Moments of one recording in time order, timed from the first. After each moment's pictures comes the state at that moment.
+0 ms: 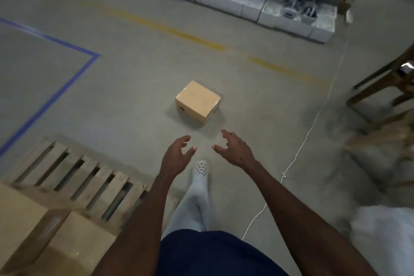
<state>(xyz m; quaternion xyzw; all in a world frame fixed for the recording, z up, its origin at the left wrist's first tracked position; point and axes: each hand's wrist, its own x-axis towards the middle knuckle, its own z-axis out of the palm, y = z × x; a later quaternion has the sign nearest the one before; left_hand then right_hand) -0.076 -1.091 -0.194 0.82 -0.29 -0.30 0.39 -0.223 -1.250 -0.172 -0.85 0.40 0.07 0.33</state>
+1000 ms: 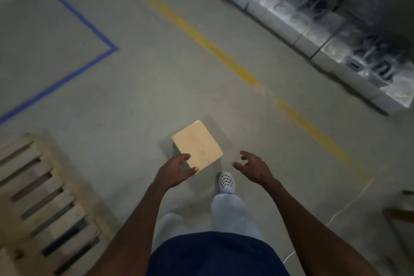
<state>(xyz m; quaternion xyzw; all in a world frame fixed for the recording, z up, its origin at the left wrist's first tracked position) 0.163 -1.477 -0.247 0.86 -0.15 -0.37 0.33 0.035 -1.734 -0.218 -0.85 0.34 0.23 0.34</state>
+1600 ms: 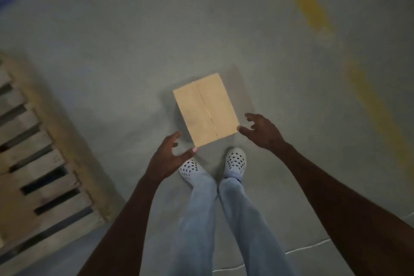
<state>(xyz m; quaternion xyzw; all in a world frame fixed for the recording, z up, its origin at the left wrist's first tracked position) 0.190 -1.542 -0.475 0.83 0.09 -0.40 0.37 0.173 -1.843 -0.509 -0.86 0.21 0.33 0.32</state>
